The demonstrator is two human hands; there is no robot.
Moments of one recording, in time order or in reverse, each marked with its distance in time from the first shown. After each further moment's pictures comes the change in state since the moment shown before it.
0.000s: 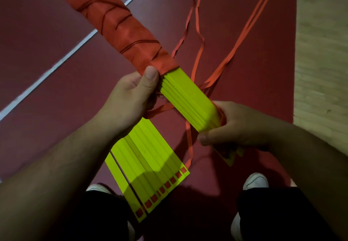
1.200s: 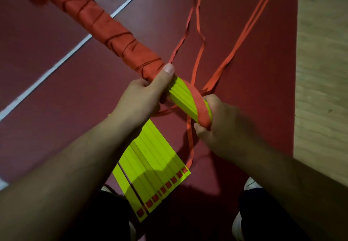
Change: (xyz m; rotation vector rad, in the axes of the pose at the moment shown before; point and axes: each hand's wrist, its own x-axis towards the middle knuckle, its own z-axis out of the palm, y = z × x) left_hand 0.007 -0.003 0.012 0.202 0.178 -0.262; right_hand 0.015 0.015 0.038 -0.629 0.551 -0.171
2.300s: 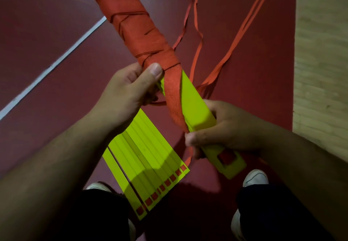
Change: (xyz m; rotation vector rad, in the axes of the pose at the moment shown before) left_hand -0.002 0.004 -0.013 -0.254 -0.190 0.231; right_hand 0.003 -0.002 -0.031 0.889 -0.613 0.096
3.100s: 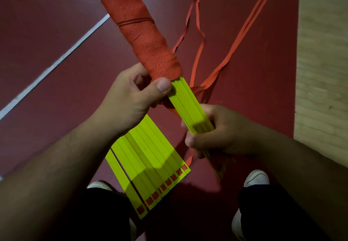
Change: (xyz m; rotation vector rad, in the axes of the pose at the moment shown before) left_hand -0.011 0.008 0.005 0.131 -0.099 0.223; right_hand 0.008 0.014 0.006 0.015 -0.021 -0.032
